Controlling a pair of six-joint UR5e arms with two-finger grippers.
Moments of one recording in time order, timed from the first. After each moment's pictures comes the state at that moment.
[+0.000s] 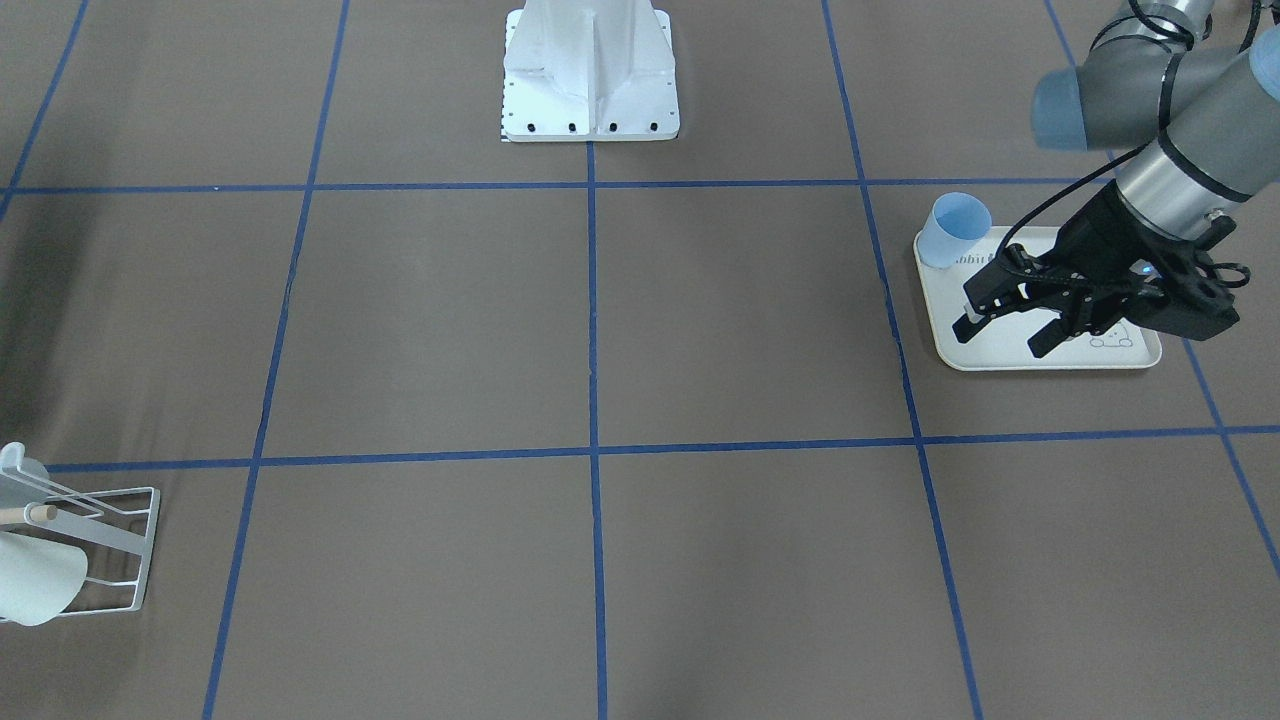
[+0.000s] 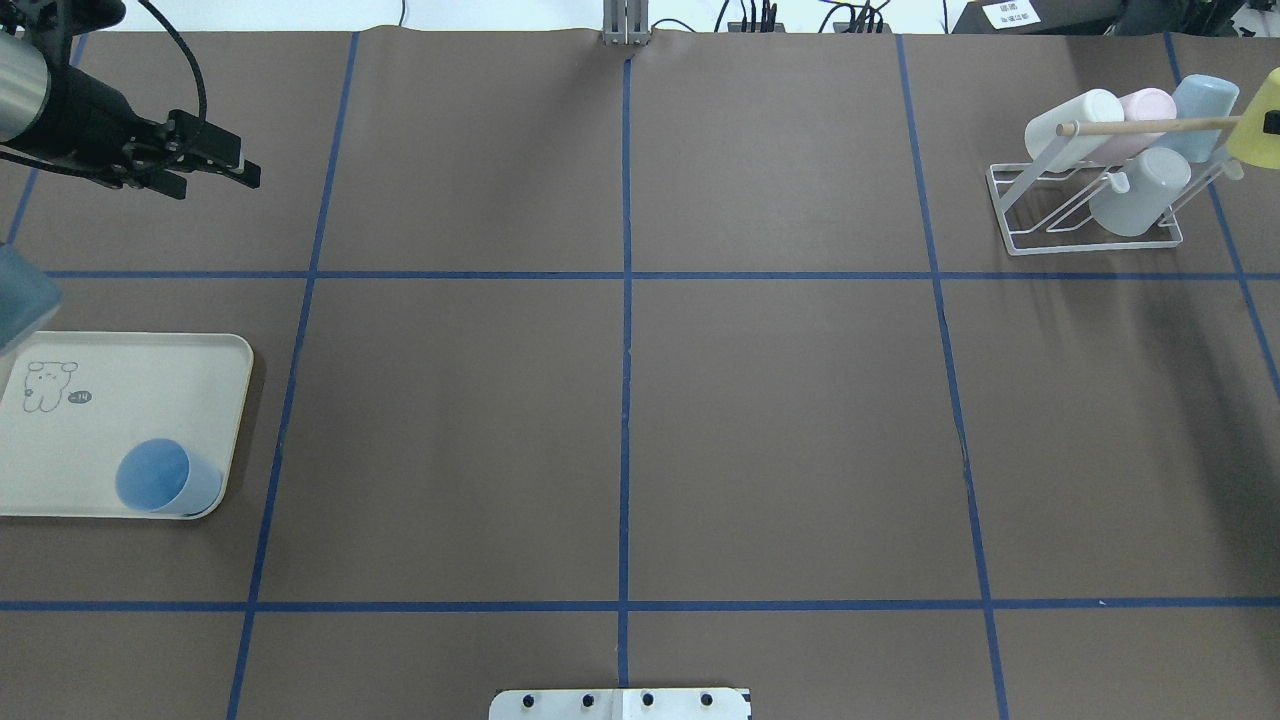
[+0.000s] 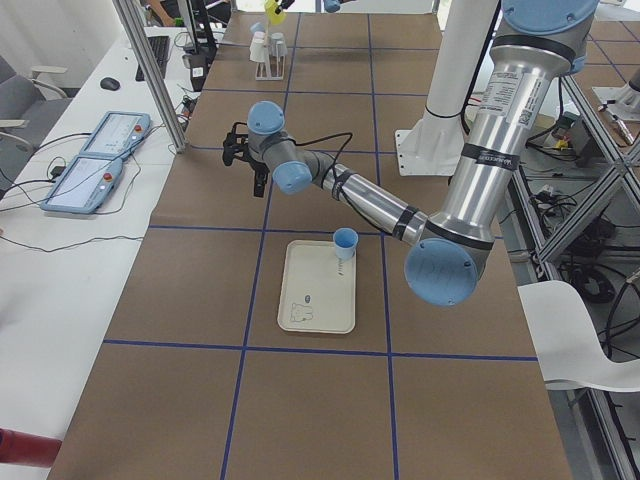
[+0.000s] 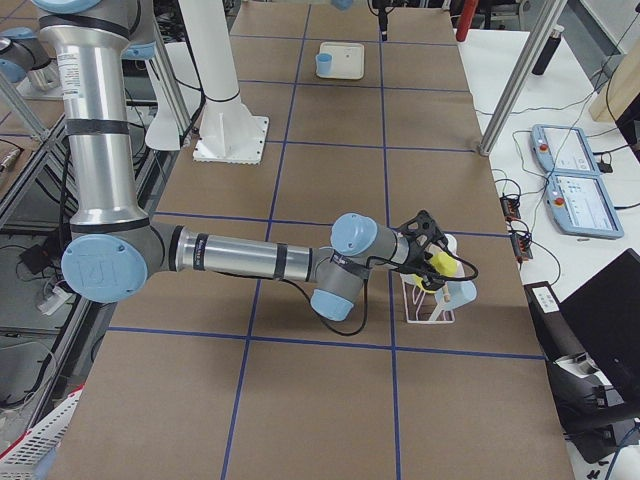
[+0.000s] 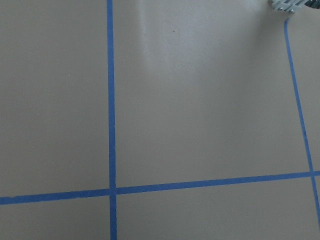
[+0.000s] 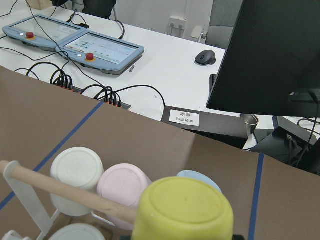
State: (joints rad) left arm -1.09 -1.86 -1.75 -2.05 -2.31 -0.94; right arm 1.37 -1.52 1.36 -0.25 2.02 0.47
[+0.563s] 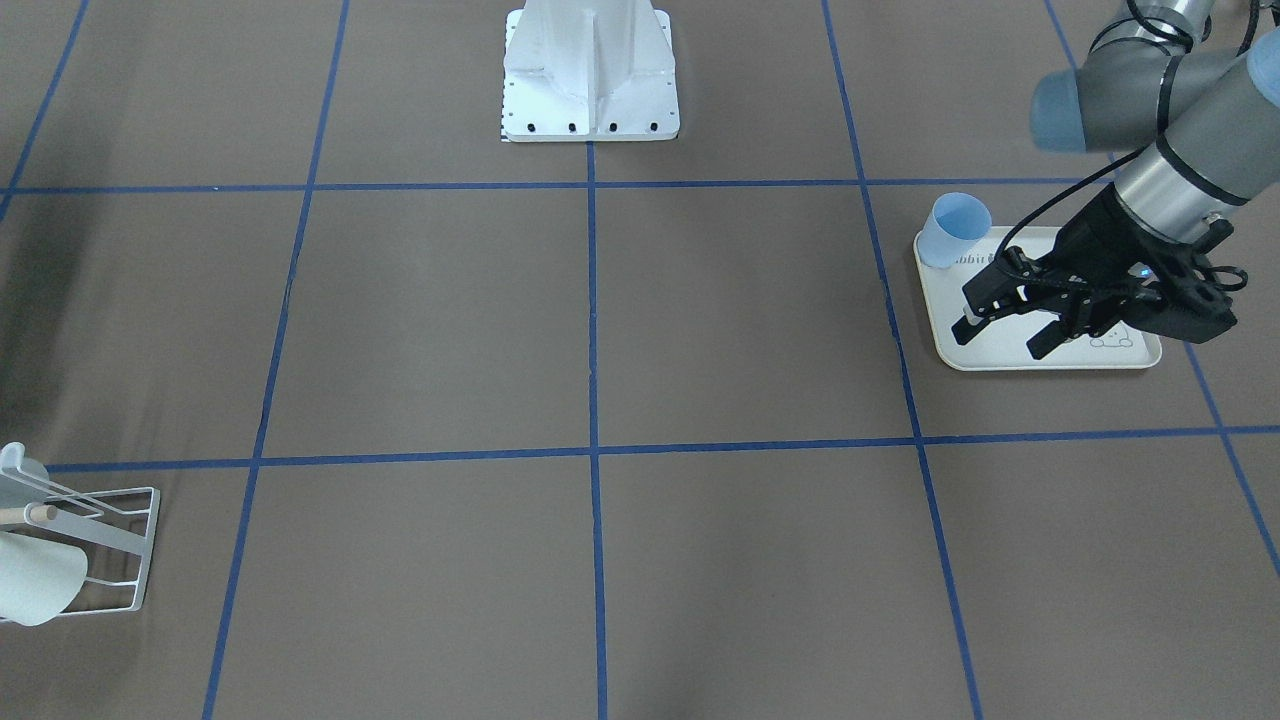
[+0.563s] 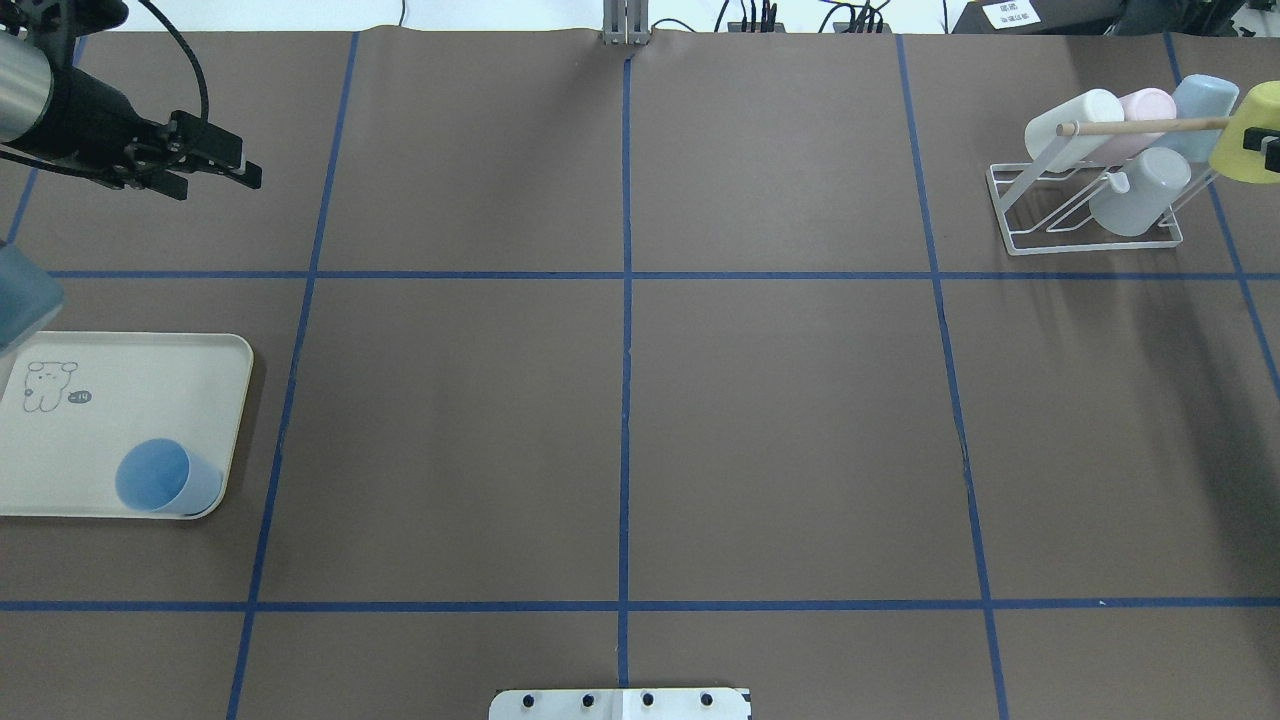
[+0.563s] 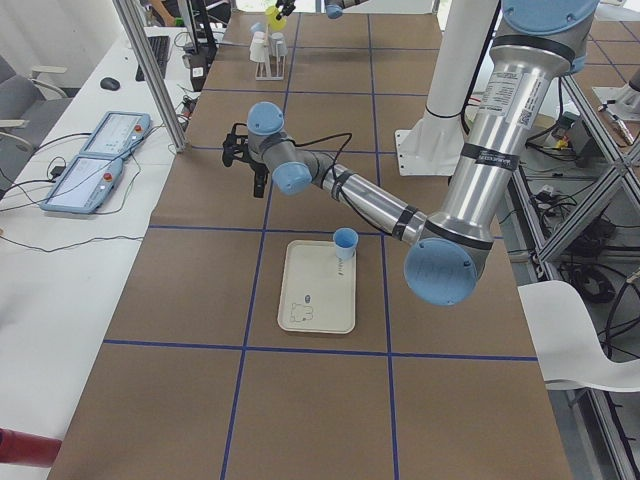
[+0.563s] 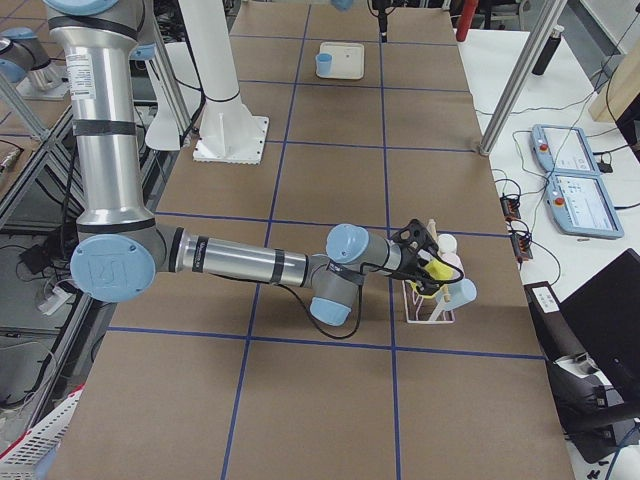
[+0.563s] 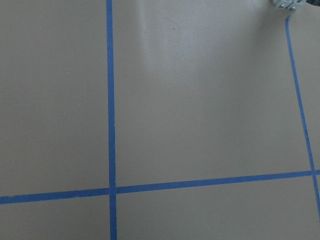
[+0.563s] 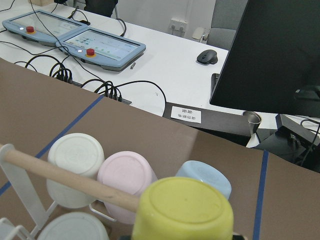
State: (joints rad) left arm -1.09 -1.86 -1.75 -2.05 -2.31 -0.94; right arm 1.32 -1.52 1.33 -0.20 1.97 0.47
